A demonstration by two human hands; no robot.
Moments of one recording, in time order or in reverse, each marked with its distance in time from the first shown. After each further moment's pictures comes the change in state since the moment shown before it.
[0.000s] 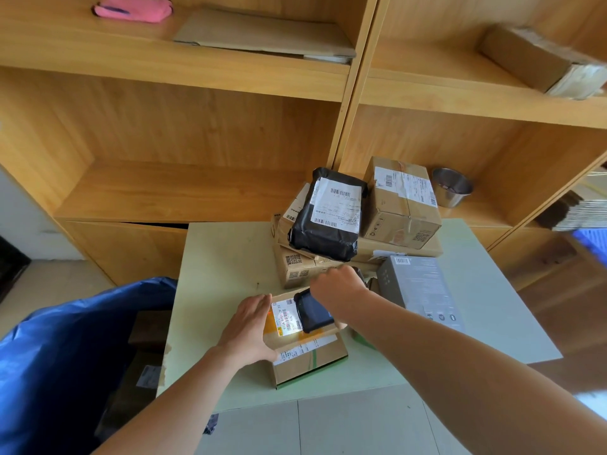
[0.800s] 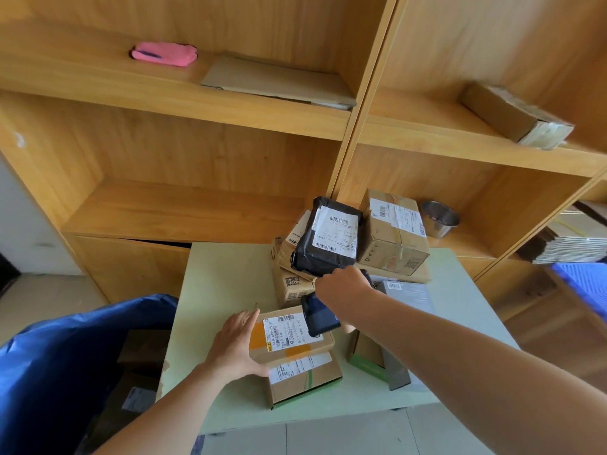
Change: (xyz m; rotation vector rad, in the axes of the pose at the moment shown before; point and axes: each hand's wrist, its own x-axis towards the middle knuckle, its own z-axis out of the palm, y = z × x) left_hand -0.010 -0.017 -0.015 0.014 0.004 -0.081; right_hand -0.025 0.017 -0.048 -0.121 0.028 0.025
